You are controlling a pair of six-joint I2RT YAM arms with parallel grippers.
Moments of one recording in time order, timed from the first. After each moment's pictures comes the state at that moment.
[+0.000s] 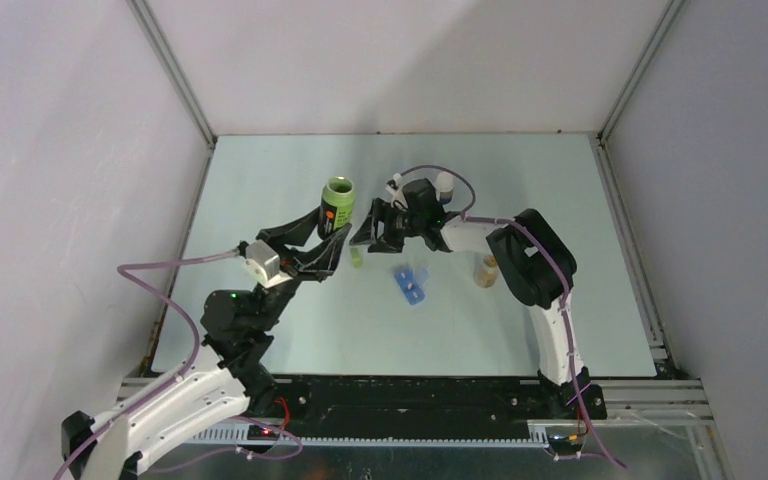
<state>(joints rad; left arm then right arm) -0.78 0.58 0.43 0.72 -0.05 0.05 0.63 2.15 1.33 0.28 -0.64 0.89</state>
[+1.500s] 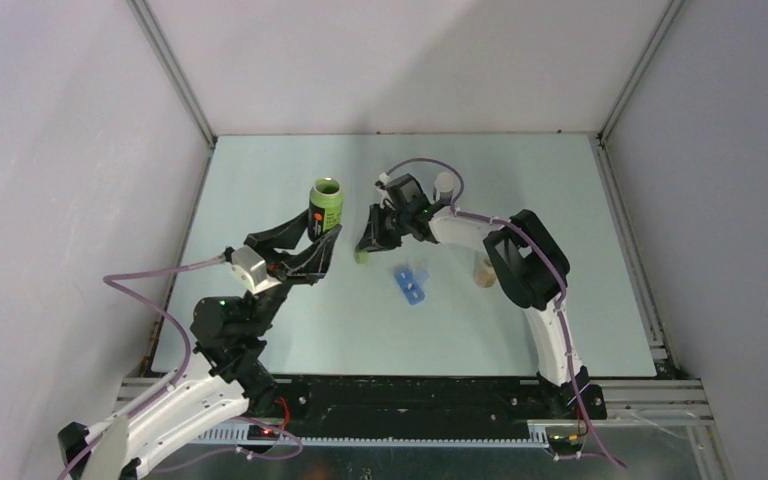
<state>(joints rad) -0.78 0.51 0.43 0.67 -0.08 0.05 0.70 2.15 1.52 -0.14 -0.41 0.67</state>
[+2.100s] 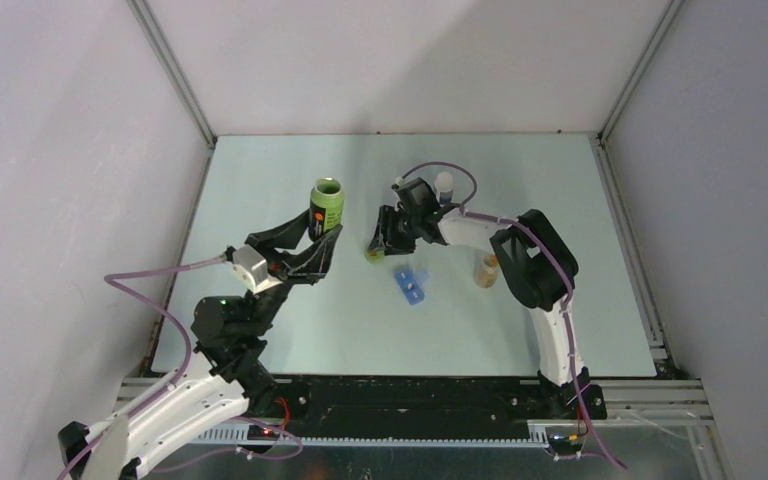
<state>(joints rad) -0.78 0.51 0.43 0.67 -0.08 0.05 0.65 2.12 1.42 -0.12 -0.36 0.69</state>
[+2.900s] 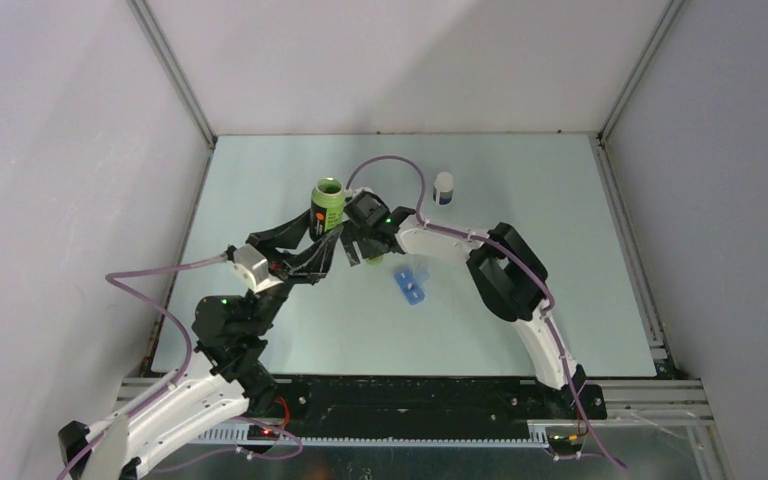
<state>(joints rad) -0.78 0.52 0.43 0.67 -0.08 0.04 0.88 2.18 1.70 -0.44 0.16 0.36</state>
